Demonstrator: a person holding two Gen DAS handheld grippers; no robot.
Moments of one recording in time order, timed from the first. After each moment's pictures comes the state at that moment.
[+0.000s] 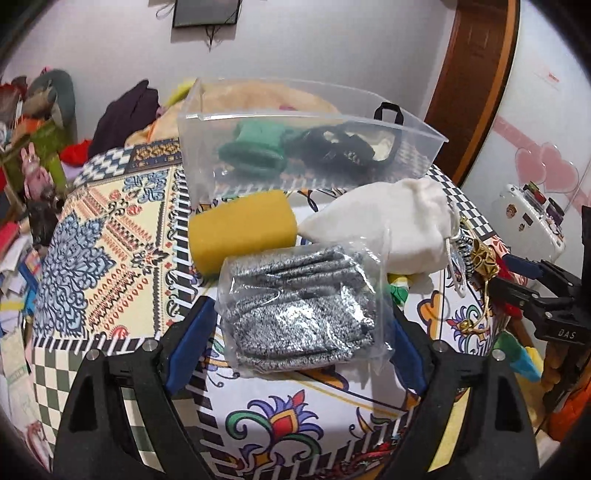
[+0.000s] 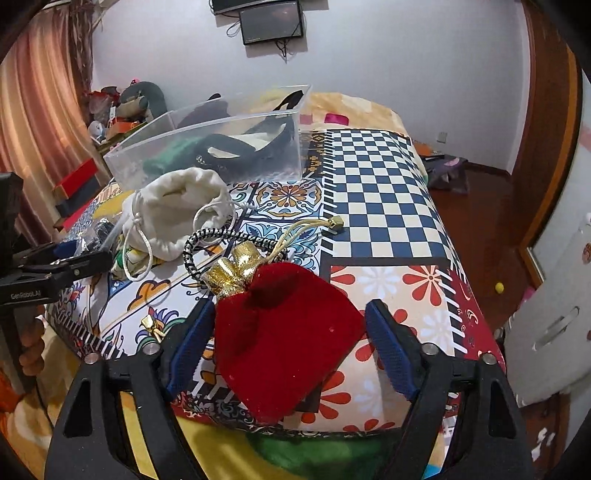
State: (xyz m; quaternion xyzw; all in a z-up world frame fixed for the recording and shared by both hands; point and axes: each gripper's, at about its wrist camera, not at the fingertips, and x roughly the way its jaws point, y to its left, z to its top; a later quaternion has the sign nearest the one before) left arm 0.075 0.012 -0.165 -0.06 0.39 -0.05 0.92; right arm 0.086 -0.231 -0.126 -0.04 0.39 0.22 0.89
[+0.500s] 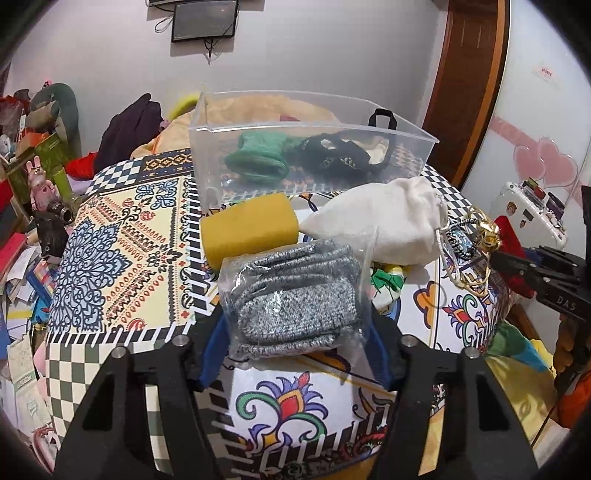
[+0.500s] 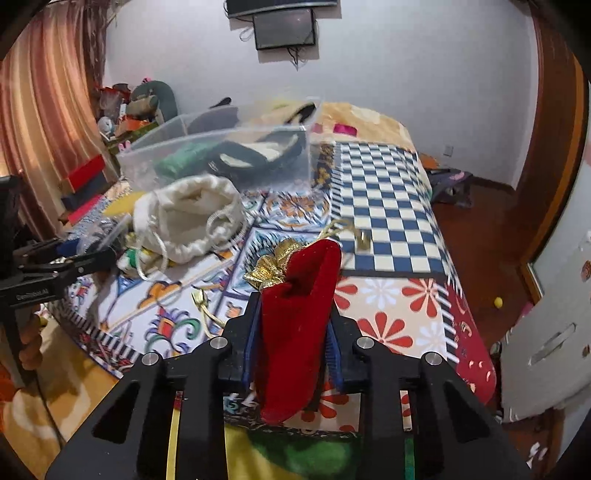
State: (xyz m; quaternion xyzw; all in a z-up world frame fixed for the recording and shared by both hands) left arm 0.055 0.013 -0.158 -0.05 0.37 -0.04 0.93; right arm 0.085 -0.230 -0.112 -0.05 0.37 0.24 0.89
